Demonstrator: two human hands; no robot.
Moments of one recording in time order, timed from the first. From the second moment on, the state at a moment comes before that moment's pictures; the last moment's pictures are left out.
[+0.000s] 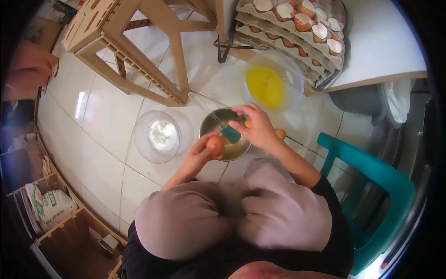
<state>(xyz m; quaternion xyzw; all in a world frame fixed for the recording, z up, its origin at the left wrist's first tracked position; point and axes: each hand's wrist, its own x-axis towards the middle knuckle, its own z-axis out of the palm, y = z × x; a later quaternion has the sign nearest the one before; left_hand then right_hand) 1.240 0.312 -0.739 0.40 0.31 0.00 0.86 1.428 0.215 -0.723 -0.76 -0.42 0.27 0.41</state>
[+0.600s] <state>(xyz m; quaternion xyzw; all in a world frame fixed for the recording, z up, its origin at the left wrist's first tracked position) 1.213 0.336 -0.784 0.63 0.45 0.10 0.62 1.415 0.288 -0.757 -0.76 -0.50 0.28 0.33</state>
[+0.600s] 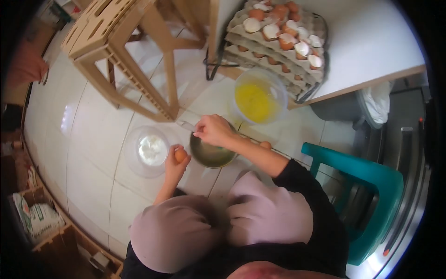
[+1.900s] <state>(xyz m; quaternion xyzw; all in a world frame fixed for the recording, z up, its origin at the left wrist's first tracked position) 1.240 0.375 -0.717 0.70 0.41 0.18 0.55 1.396 0.243 -0.461 -0.69 -0.68 0.10 0.24</state>
